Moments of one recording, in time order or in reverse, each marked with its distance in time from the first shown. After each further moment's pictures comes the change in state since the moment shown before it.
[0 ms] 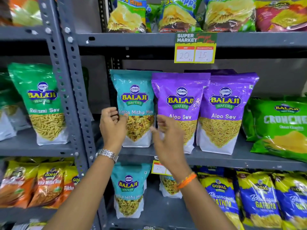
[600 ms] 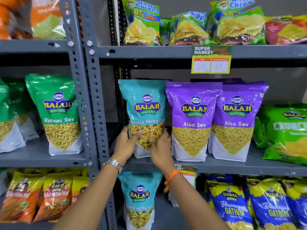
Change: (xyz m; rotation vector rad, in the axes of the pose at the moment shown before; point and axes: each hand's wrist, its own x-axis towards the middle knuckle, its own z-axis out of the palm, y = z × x) left_hand 0.029 -0.048 -0.027 0.090 -0.448 -0.074; right_hand 0.010 0.031 0.102 -0.108 -0.135 0.360
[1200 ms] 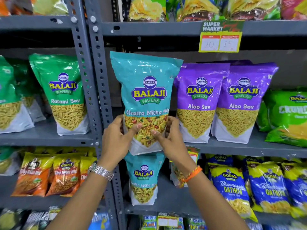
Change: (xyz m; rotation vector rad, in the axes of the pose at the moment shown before) left_hand -0.076 0.016 -0.041 0.183 0.109 0.186; right_hand -0.056 -0.011 -0.049 0.363 -0.183 -0.134
